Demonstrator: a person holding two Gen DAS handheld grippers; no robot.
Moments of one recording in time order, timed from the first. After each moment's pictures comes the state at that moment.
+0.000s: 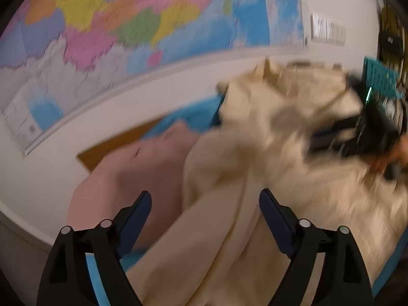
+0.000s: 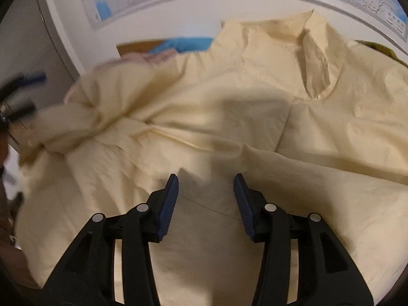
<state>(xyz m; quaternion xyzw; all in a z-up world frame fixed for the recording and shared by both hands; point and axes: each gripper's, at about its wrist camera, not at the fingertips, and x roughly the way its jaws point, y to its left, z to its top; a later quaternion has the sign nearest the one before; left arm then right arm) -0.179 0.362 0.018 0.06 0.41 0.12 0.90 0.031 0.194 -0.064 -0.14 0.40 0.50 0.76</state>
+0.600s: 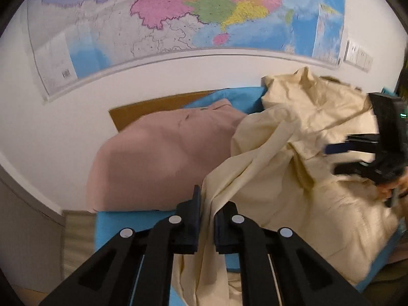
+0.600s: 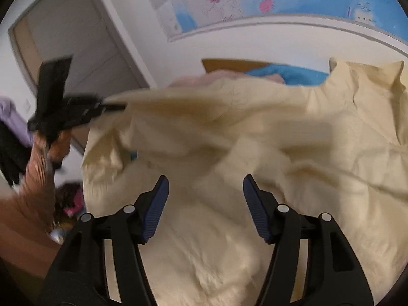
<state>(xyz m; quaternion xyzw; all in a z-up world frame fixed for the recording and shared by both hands) -0.241 0.439 0.036 -0.06 0.41 0.15 0.90 -0.026 0.258 -0.029 -0.07 0.38 0.64 0.66</state>
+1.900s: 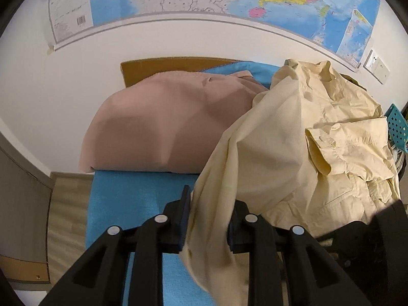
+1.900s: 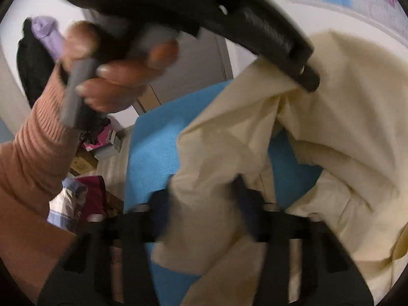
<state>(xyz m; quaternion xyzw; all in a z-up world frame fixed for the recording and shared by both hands) -0.261 0.470 0.011 -0.13 0.46 0.16 0.86 -0.235 0.362 -0.046 -0.22 0.36 0.74 0.52</state>
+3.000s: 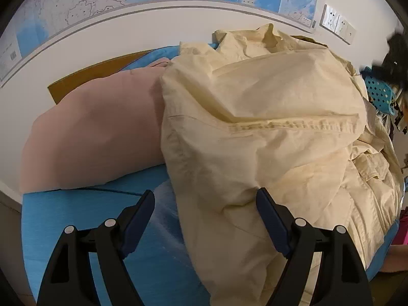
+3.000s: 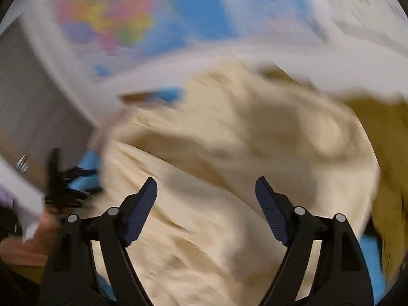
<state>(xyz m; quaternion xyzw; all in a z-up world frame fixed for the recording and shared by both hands) -0.198 0.368 -0.048 -0.08 0.45 0.07 0.89 0.045 0.100 0.063 -0.06 0.39 0.52 0.76</state>
